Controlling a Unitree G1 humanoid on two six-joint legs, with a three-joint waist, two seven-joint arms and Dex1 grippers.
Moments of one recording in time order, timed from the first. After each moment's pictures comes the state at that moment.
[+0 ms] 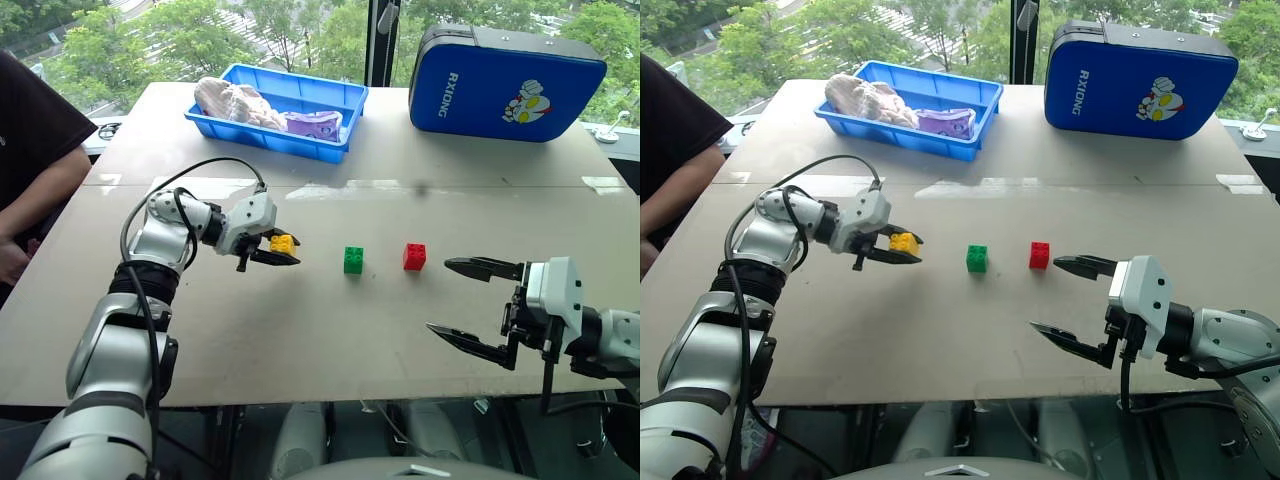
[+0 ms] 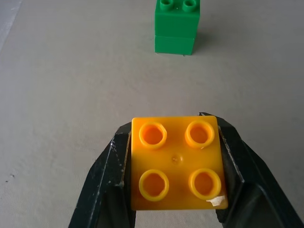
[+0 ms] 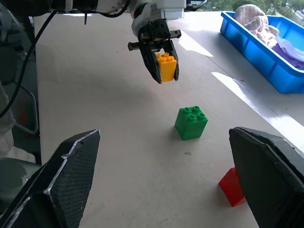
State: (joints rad) left arm -0.84 0.69 -0.21 0.79 -0.08 -0.16 -1.57; right arm 0.13 -0.80 -0.19 -0.79 0.65 0.43 0.83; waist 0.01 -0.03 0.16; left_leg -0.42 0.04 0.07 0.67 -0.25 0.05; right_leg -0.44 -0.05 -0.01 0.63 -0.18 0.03
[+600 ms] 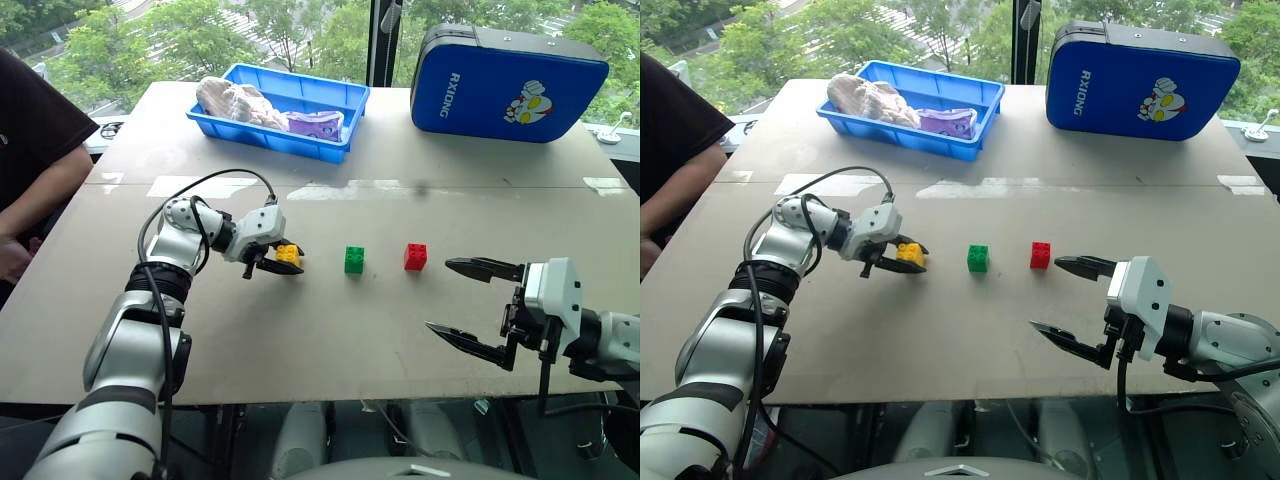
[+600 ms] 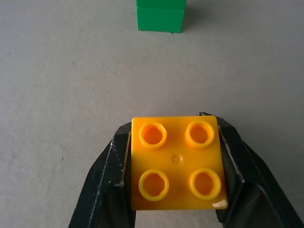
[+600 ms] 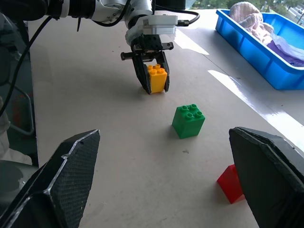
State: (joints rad) left arm -0.87 0.64 -0.22 0.90 0.00 -0.24 -1.57; right arm 0.15 -0.80 -0.20 -0.82 0.65 0.45 0.80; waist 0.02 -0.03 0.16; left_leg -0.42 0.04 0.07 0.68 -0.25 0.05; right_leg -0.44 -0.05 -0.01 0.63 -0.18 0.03
